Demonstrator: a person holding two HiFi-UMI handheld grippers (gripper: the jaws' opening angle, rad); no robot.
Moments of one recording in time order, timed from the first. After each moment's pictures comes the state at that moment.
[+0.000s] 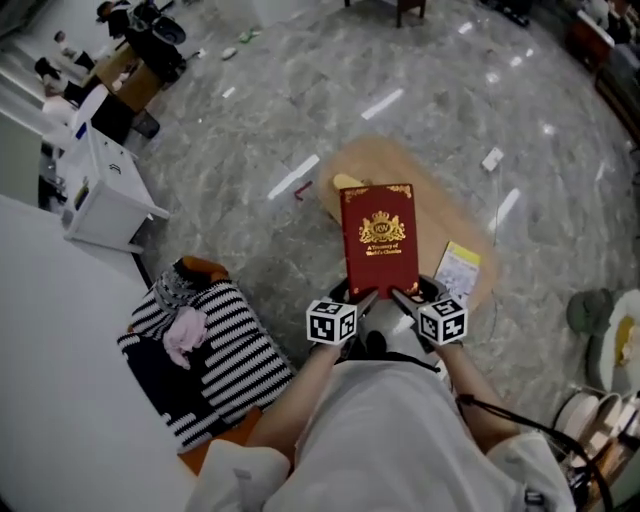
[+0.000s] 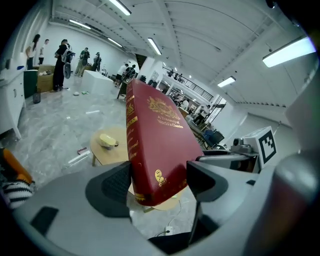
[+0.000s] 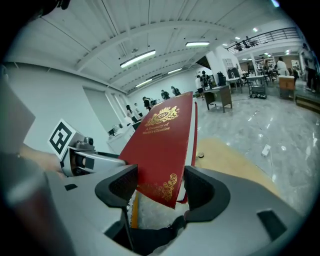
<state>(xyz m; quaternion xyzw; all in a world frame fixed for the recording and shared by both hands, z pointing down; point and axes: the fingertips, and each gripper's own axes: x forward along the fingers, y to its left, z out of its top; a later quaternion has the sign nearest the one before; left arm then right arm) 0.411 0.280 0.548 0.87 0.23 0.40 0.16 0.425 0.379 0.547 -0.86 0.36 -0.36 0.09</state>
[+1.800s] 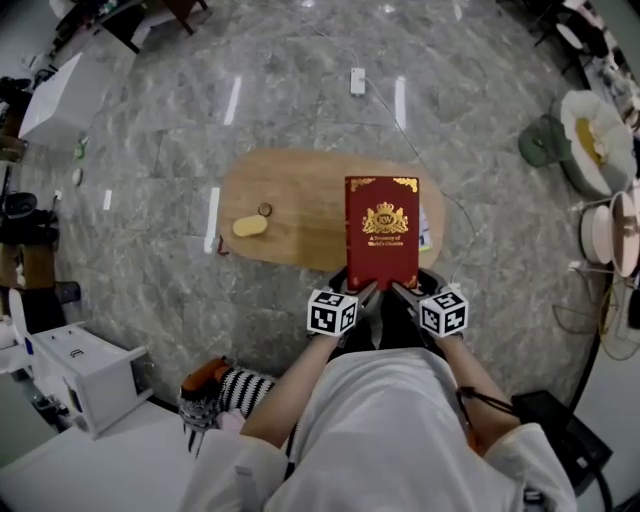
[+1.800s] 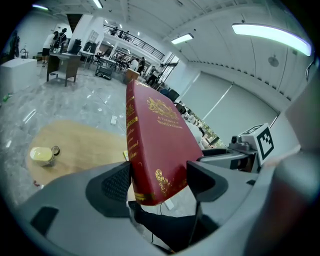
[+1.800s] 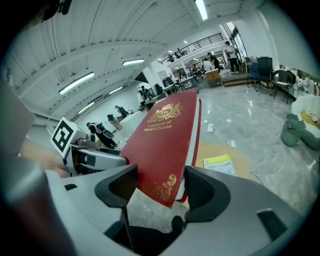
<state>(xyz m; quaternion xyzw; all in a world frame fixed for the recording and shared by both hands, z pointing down) 0.457 0.439 0.620 0.70 0.53 0.47 0.01 0.396 0.520 0.623 -0.90 0.04 -0.36 0.24</state>
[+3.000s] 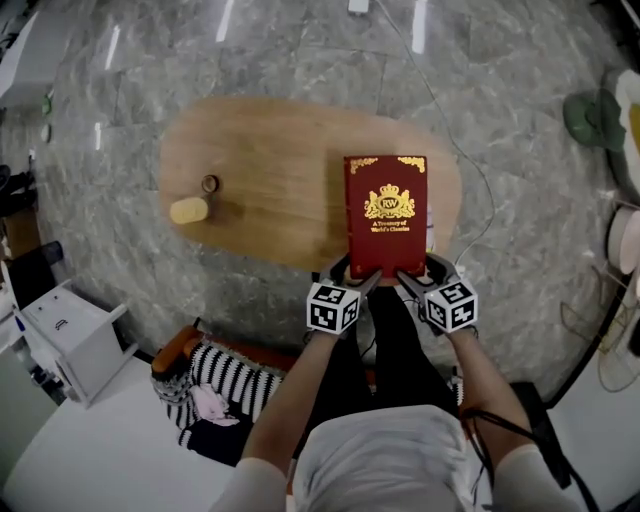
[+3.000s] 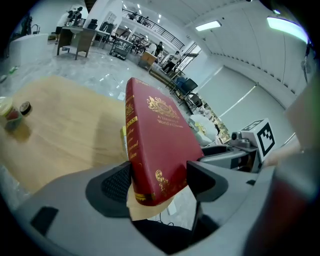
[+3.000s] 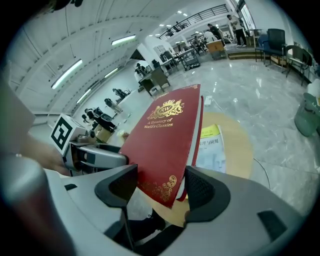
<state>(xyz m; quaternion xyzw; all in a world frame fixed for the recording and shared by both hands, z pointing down) 0.462 0.555 0.867 0.69 0.47 0.56 0.03 0.411 0.639 0.868 -0.84 0.10 -0.47 0.26</state>
